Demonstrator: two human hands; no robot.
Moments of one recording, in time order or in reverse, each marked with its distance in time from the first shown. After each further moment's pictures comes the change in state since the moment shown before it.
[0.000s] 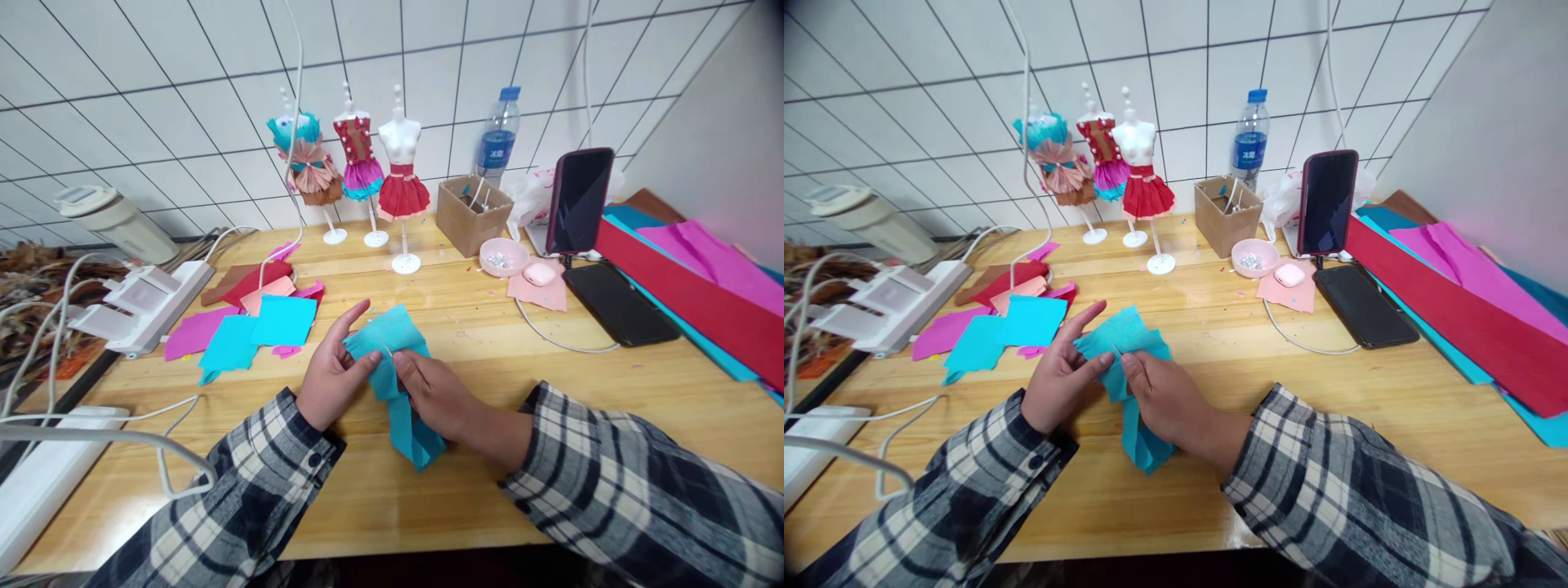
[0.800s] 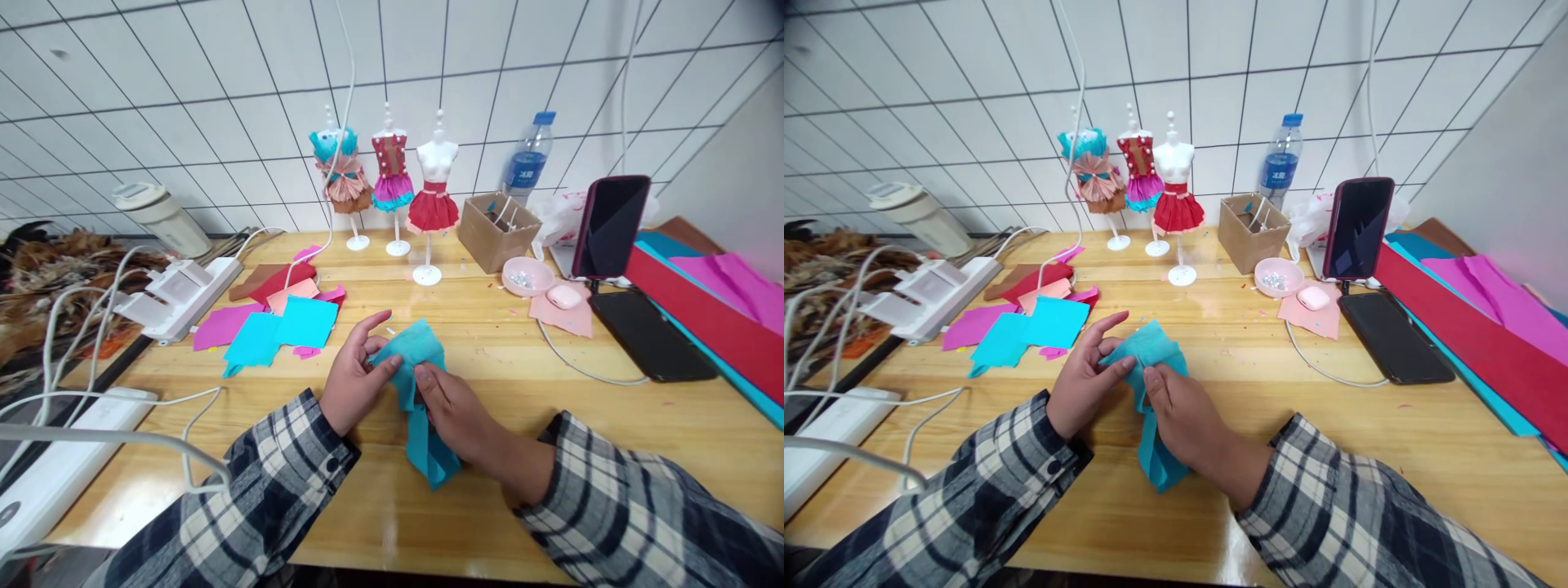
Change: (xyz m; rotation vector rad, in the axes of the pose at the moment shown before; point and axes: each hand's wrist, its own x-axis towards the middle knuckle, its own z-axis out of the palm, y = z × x) left_hand 0.001 -0.002 0.002 -0.105 0.023 -0.043; right_hand -0.001 -0.001 0.003 -0.031 0.012 0.056
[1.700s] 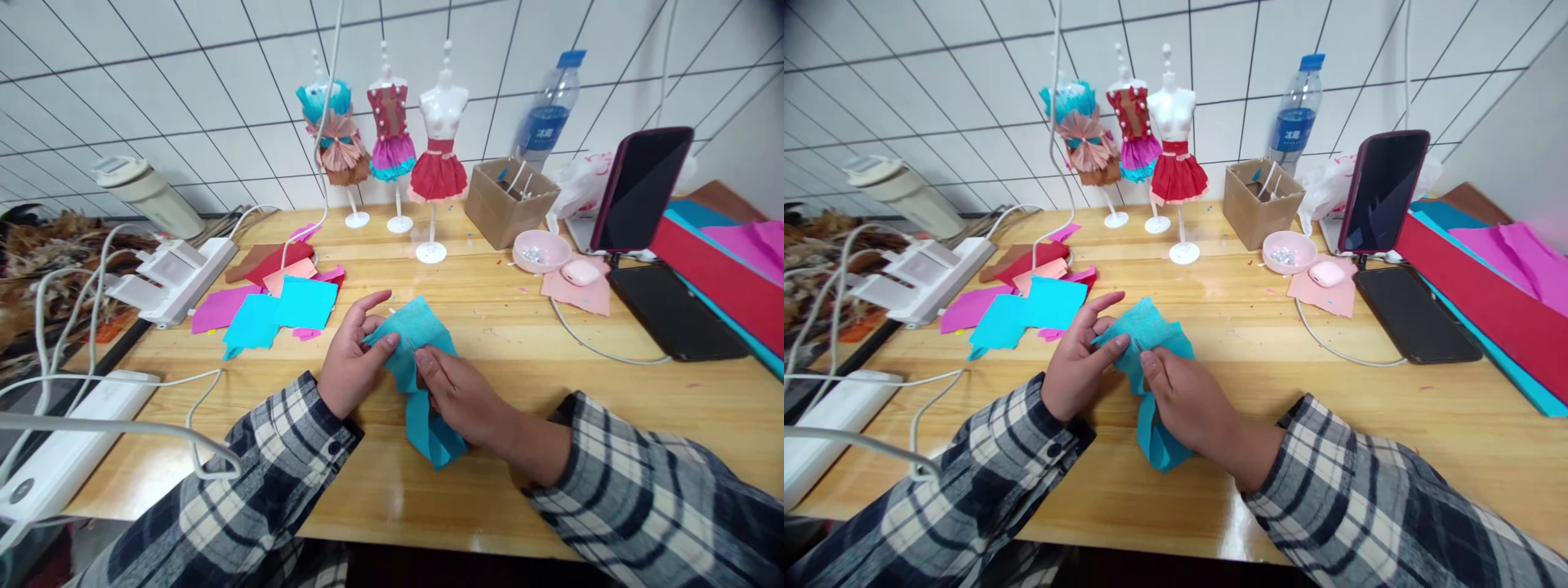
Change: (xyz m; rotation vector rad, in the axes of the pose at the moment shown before) left_hand -0.001 0.001 -0.001 -0.003 0.009 0.034; right_hand -0.001 0.000 -0.003 0.011 -0.052 0.009
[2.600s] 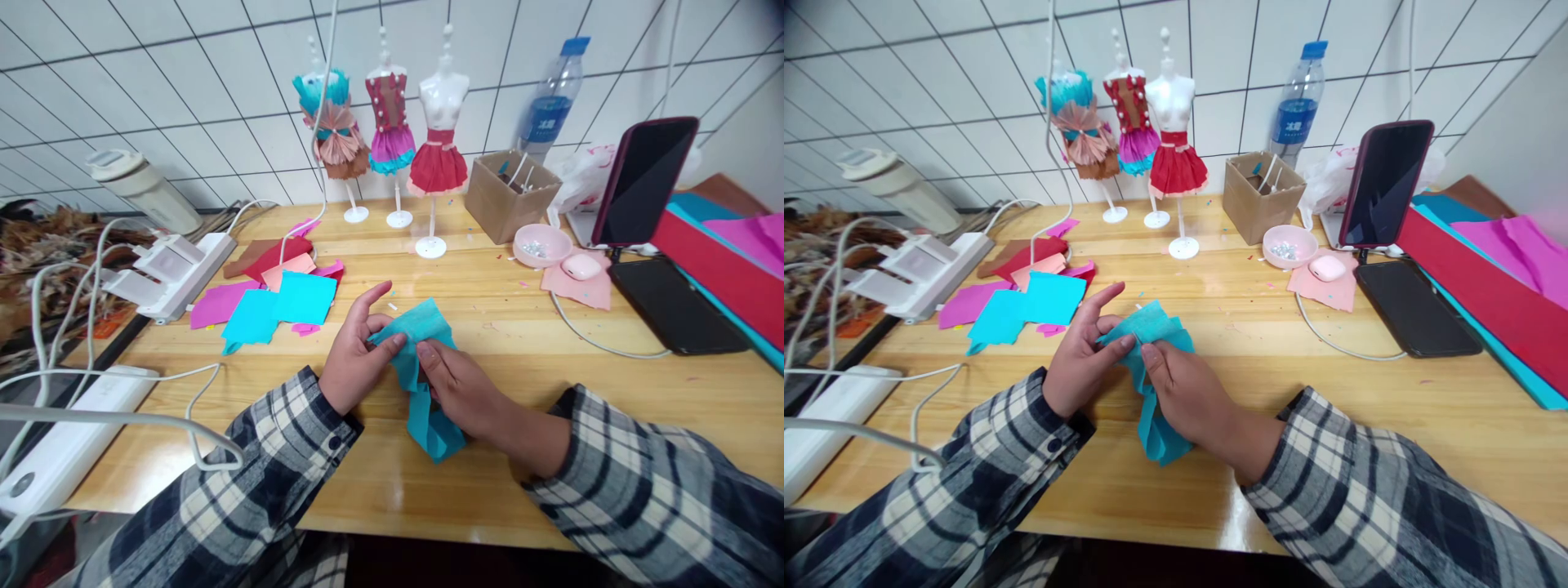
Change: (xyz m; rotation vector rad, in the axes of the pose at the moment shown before) left_hand -0.001 -0.005 0.001 0.039 -0.042 -0.026; right_hand -0.001 0.004 0.001 0.020 0.024 0.006
